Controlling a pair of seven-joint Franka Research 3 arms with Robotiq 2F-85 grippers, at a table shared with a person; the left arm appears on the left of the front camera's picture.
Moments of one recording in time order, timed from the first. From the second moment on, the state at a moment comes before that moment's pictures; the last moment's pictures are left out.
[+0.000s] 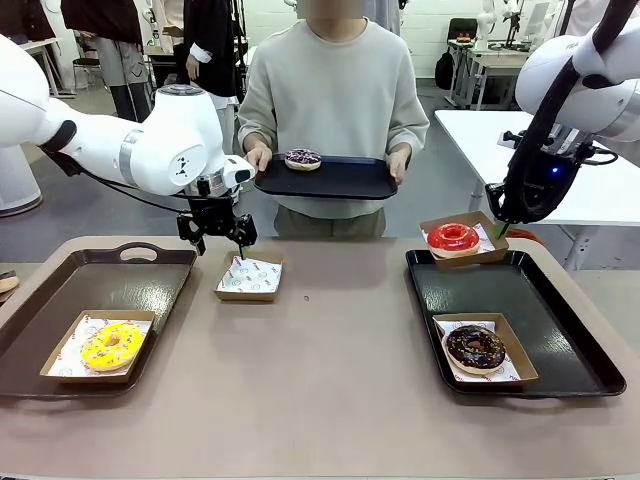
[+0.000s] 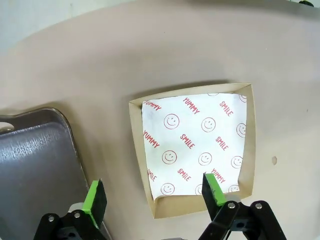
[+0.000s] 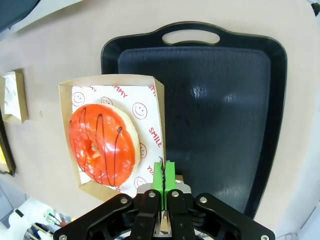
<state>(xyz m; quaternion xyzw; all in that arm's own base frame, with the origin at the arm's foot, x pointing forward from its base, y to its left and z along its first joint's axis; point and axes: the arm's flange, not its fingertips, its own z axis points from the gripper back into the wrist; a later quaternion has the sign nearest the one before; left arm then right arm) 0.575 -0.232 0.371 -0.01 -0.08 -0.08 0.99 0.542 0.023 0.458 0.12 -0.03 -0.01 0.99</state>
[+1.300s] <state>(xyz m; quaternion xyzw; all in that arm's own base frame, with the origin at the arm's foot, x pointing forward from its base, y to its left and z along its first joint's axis) 0.576 -0.235 0.371 -0.01 -0.08 -0.08 0.99 0.542 0.021 0.438 0.12 0.00 -0.01 0.99</state>
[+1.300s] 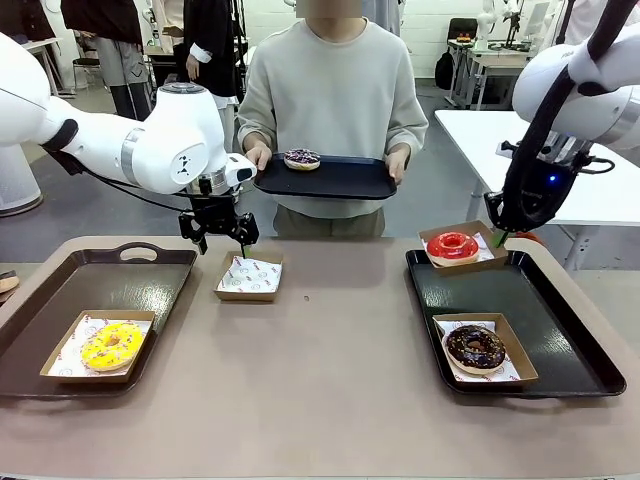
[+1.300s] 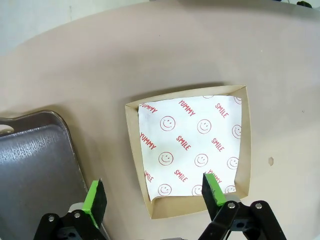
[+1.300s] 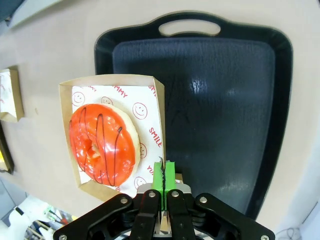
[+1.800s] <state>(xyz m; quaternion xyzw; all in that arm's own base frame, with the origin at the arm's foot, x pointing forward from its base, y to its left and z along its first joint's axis) 0.575 -0.236 0.342 -0.01 -0.05 -0.07 1.00 0.549 0.019 0.406 0.12 0.01 -0.02 0.99</state>
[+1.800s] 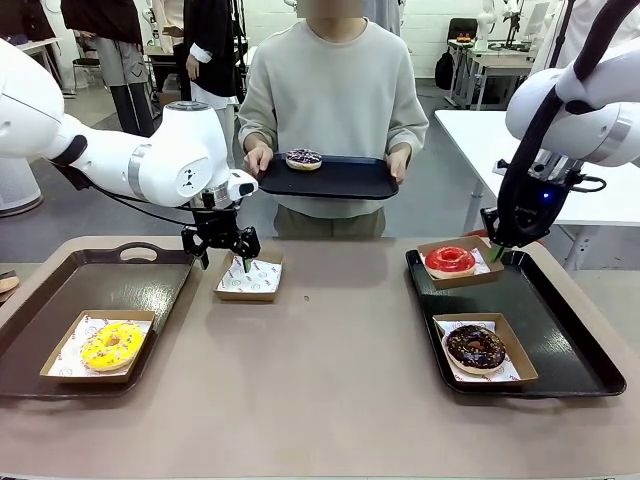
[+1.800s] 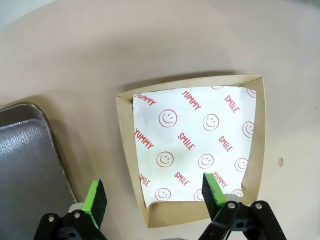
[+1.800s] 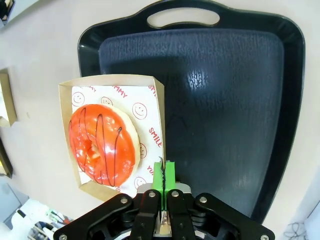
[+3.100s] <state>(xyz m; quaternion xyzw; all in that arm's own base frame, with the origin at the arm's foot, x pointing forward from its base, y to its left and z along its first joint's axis) 0.578 -0.237 0.322 -0.01 -0.03 -0.06 1.00 0.560 0.031 0.373 0.05 0.02 -0.02 1.00</state>
